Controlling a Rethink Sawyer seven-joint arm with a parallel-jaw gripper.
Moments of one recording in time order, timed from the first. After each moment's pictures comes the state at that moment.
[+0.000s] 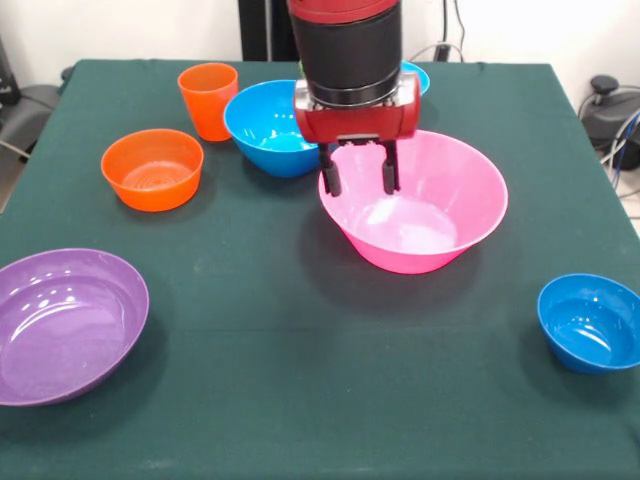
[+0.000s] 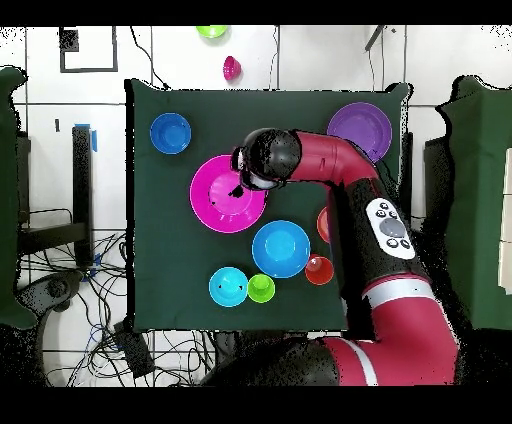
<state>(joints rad) -0.47 -0.53 0.37 1.42 -0.22 0.77 1.78</state>
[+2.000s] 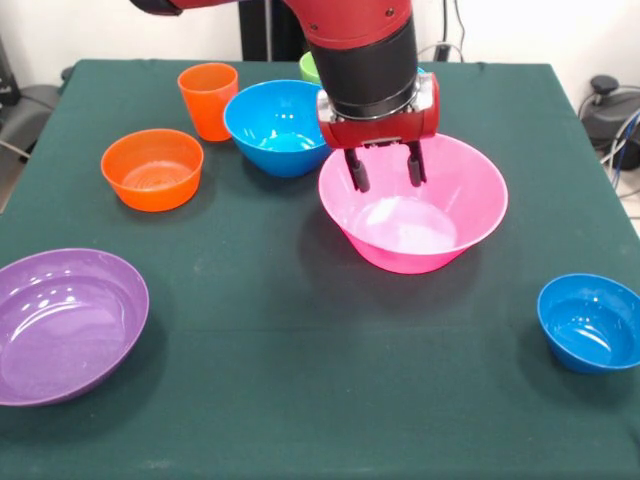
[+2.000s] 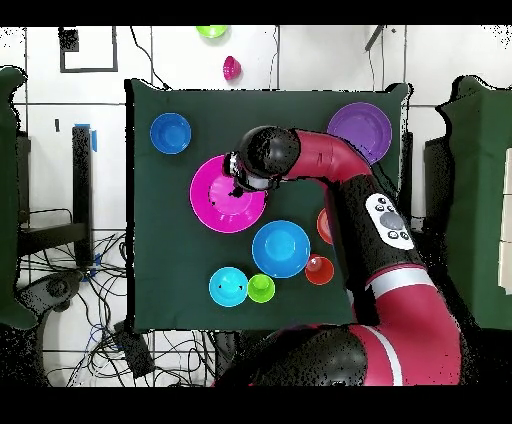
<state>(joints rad) -0.51 -0.49 0.46 1.42 -0.23 0.88 1.78</state>
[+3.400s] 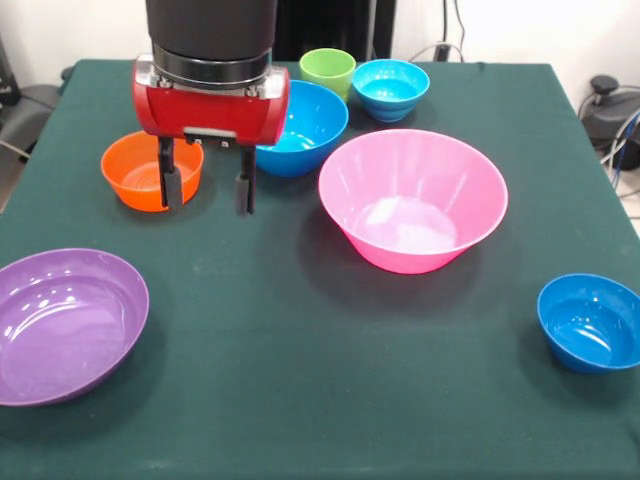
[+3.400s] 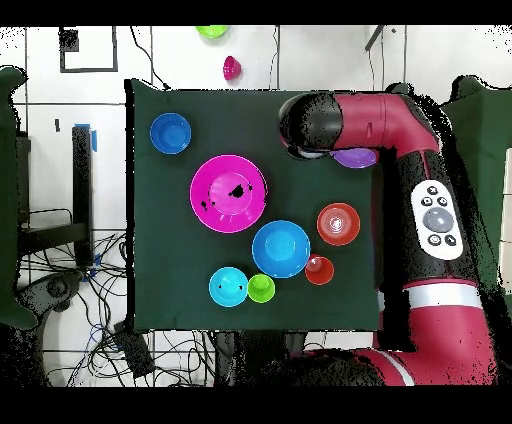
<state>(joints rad) -0.55 -0.56 0.46 1.19 -0.55 0.89 1.78</state>
